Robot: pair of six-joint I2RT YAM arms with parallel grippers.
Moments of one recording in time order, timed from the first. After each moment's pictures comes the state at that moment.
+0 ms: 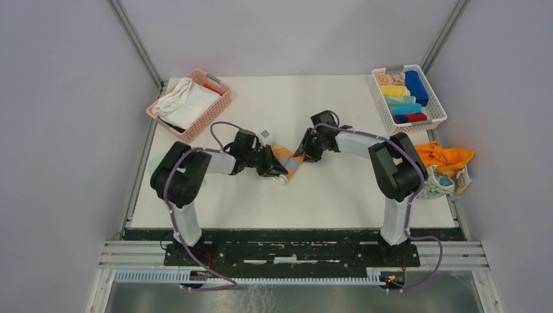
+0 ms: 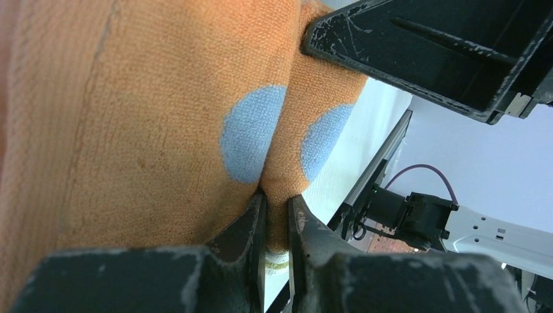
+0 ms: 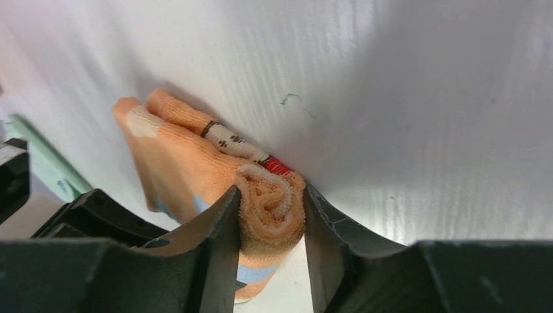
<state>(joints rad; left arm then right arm) -0.46 1.87 0.83 0.25 0.68 -0.83 0.47 1.94 1.19 -0.23 -0.23 0.91</state>
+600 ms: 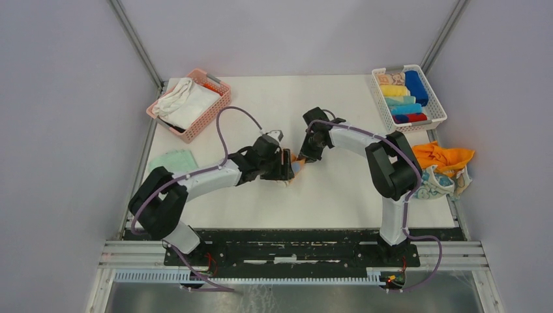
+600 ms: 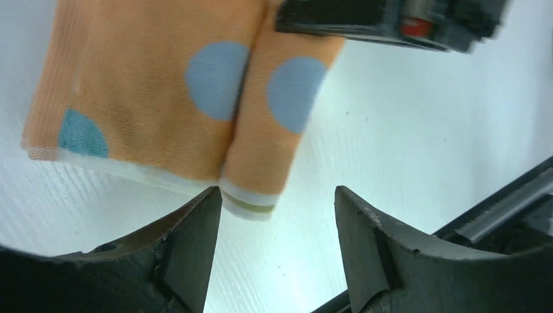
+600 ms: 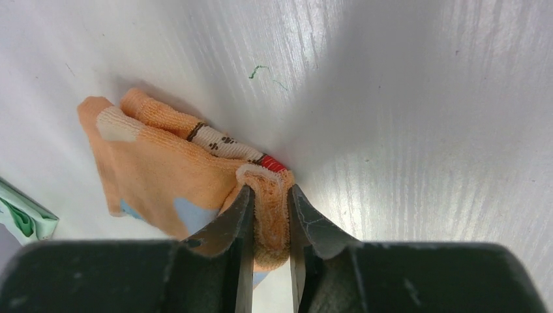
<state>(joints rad) -0.70 1.59 0.88 -0.14 0.13 -0.66 0.52 1.98 1.34 -0.53 -0.10 0.87</state>
